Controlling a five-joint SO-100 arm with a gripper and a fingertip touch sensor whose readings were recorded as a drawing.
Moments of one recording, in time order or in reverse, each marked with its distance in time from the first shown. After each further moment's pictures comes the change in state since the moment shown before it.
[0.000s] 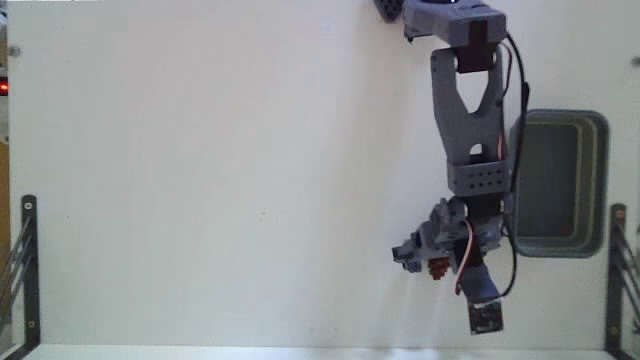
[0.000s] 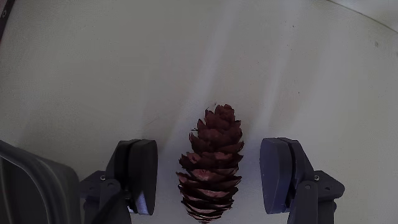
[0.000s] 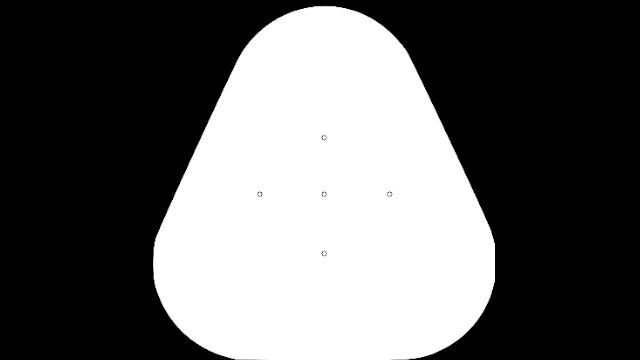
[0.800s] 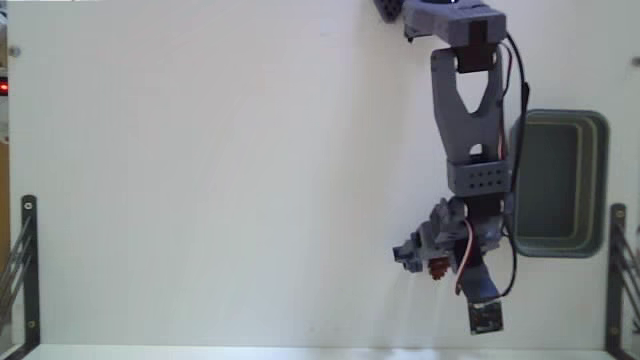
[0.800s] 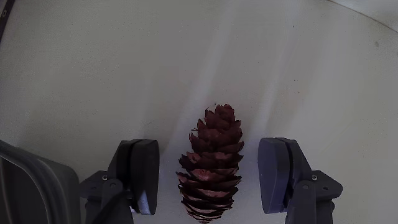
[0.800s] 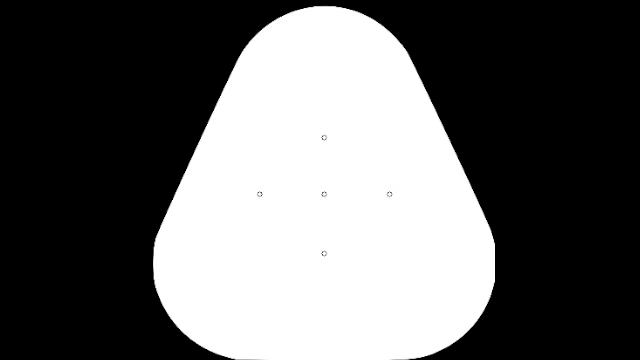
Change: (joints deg) arm 0.0 0.0 0.0 0.0 0.0
